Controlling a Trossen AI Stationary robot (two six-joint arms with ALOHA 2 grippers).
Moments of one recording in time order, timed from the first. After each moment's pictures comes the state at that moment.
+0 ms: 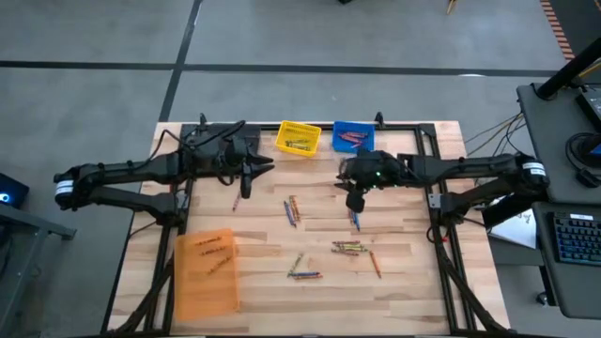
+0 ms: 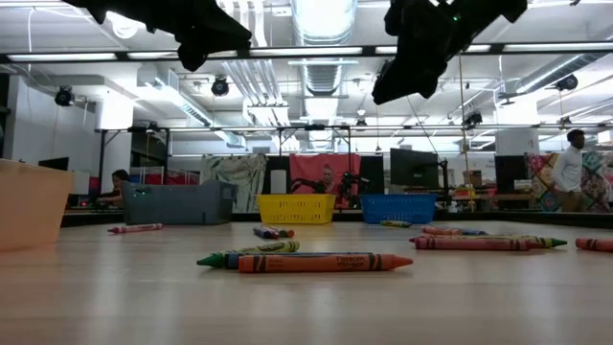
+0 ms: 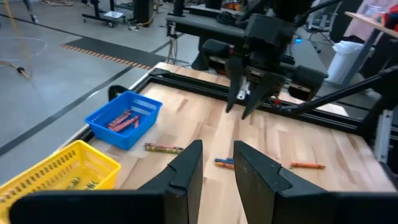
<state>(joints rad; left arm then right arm) 0.21 0.98 0.77 -0.03 0.01 -0.15 -0.12 1.24 0.90 -0.30 0.07 0.12</state>
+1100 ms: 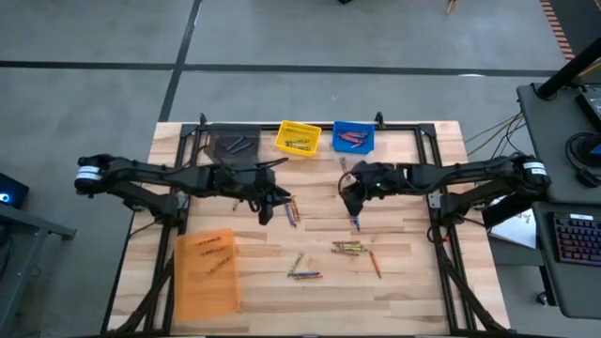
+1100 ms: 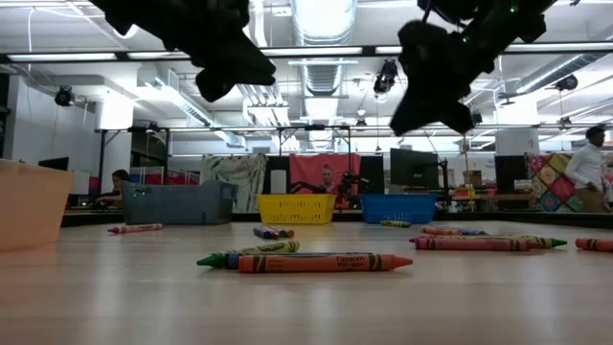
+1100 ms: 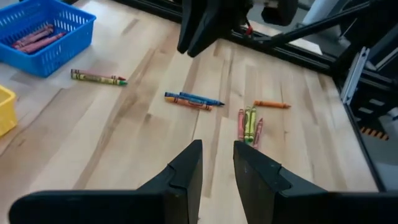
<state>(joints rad) 0.03 1.26 0.81 -0.04 0.01 -0.30 -0.08 1.24 0.76 -0.26 0.08 0.62</state>
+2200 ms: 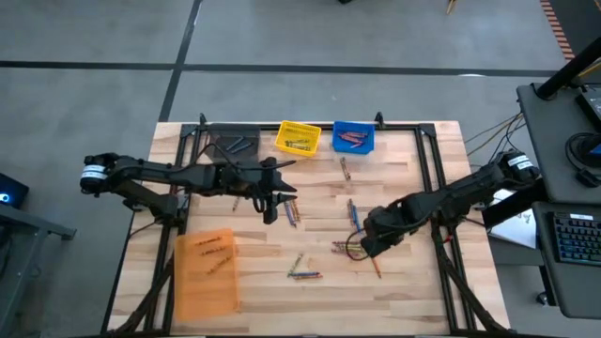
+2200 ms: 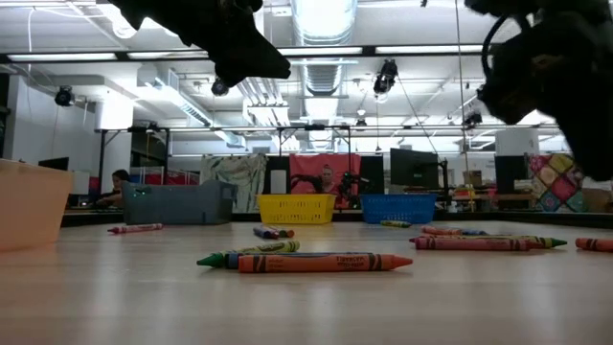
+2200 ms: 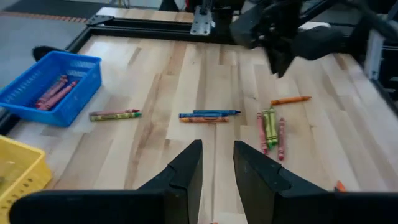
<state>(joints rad) 0.03 1.32 0.89 -0.04 -0.03 -0.05 0.30 1.36 0.82 -0.79 -0.22 1.37</state>
